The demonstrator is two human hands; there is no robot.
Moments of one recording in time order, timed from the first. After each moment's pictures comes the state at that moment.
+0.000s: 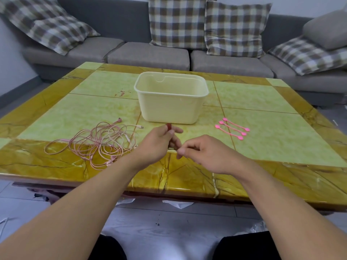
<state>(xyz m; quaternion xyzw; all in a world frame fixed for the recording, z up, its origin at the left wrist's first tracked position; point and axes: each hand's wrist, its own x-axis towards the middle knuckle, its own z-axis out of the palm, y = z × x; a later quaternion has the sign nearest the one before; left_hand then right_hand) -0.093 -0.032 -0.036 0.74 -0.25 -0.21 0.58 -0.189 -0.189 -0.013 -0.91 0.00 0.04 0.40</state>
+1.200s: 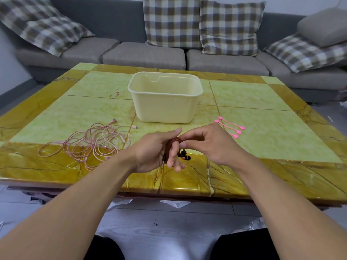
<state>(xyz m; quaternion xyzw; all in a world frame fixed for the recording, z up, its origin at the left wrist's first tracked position) -0.105 -0.030 -0.020 0.57 -0.24 -0.47 0.63 -0.188 -0.208 -0.008 -0.85 -0.01 -0.06 0.52</state>
